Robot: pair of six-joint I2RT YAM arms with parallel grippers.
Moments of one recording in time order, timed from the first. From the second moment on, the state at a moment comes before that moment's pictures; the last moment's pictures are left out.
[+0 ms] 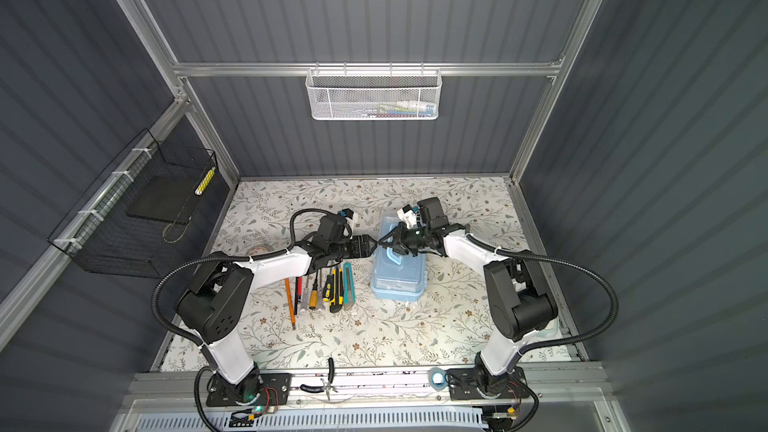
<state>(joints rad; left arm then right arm) -0.63 1.77 1.02 0.05 0.23 -0.56 0.38 1.70 1.04 -0.13 -0.85 0.77</state>
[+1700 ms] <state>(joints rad) -0.59 1.85 0.61 1.14 0.50 -1.22 0.33 1.70 0.87 0.36 -1.00 0.99</state>
